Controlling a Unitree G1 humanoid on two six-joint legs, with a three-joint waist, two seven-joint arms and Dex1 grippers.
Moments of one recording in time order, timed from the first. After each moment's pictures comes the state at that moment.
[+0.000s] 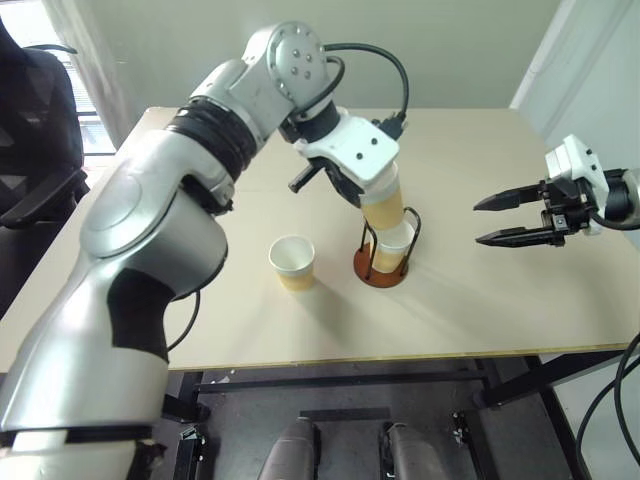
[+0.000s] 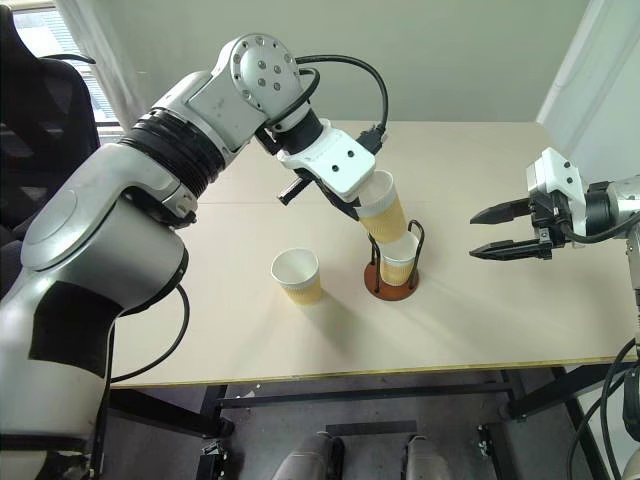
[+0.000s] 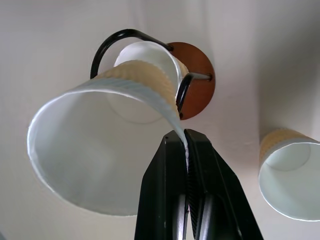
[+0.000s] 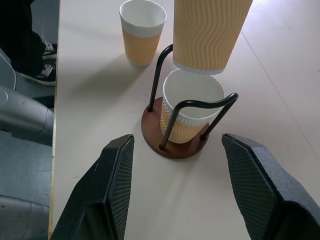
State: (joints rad) left arm -1.78 0.46 -1.04 1.07 -0.24 -0.47 -1.58; right arm -0.85 -0.99 0.04 0.30 0.32 0.29 1.60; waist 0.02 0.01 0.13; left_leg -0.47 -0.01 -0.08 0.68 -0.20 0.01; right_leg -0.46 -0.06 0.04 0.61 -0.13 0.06
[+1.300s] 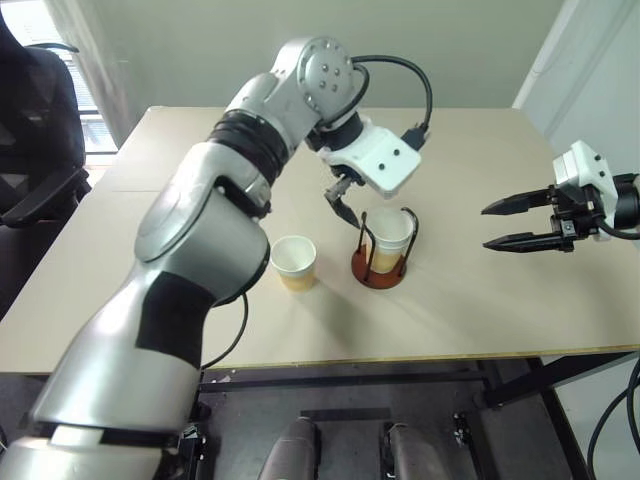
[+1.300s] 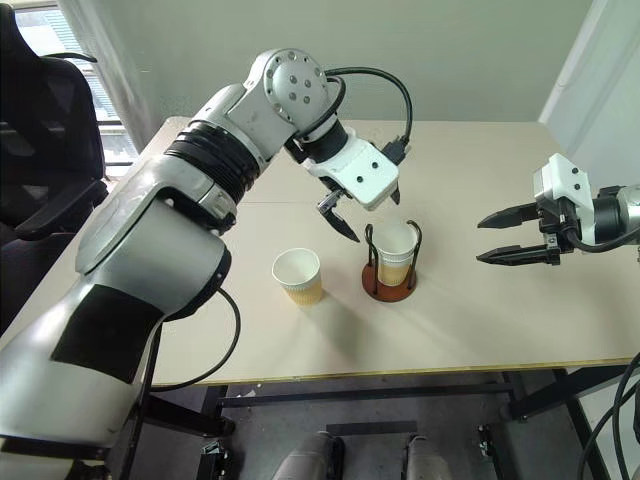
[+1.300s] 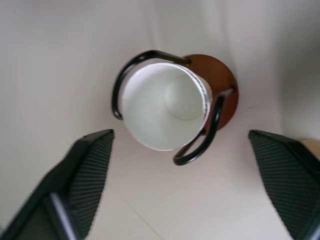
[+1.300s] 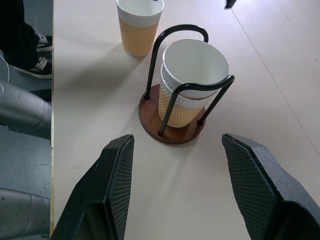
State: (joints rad) left arm -1.77 0.30 -0.71 1.24 0.05 -0.57 -1.59; right arm -0.80 -1.03 0.01 0.24 0.32 0.32 1.58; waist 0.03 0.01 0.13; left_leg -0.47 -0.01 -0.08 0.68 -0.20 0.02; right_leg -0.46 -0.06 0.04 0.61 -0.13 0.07
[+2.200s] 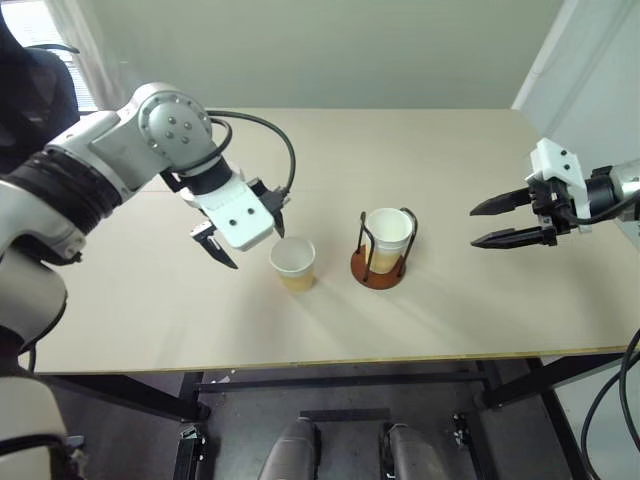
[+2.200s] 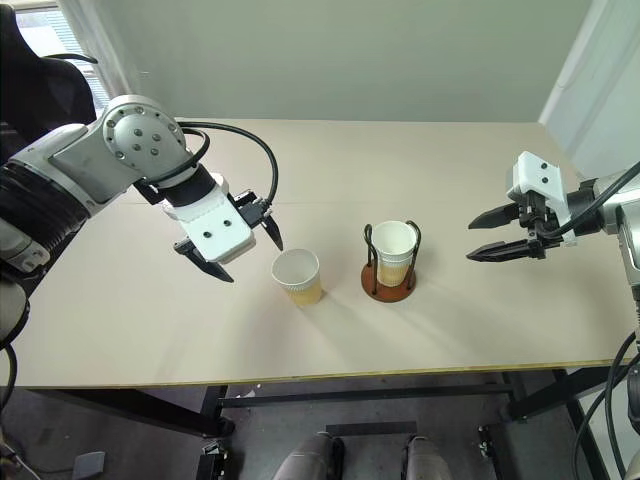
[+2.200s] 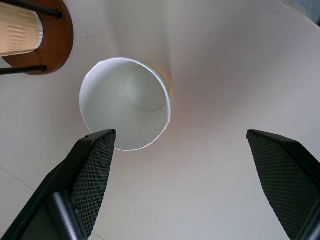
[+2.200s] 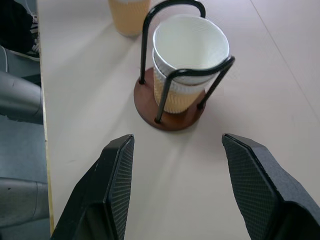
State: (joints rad) left arm -1.61 1.01 -1.26 0.58 -0.27 -0.63 -1.59; right arm -0.90 -1.01 0.14 0.24 0.22 0.43 1.55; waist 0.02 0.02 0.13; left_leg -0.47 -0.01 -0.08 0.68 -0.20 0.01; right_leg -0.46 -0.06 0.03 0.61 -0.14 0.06
